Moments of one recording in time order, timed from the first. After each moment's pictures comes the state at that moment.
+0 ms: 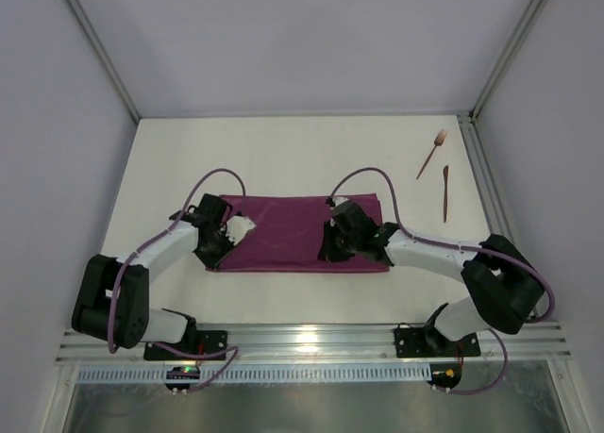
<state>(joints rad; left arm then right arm) -0.29 1.37 0.72 -0.71 0.06 0.52 0.78 1.44 0.73 -0.15 -0.10 0.63</state>
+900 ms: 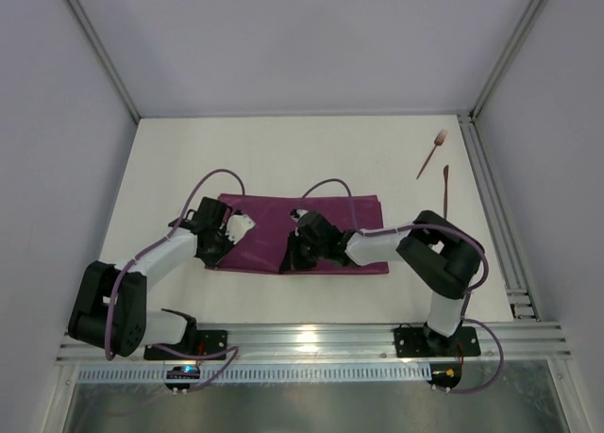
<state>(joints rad) -0.30 1.33 0.65 -0.57 -0.01 0.52 0.92 1.83 0.87 0.19 -0.26 0.81</state>
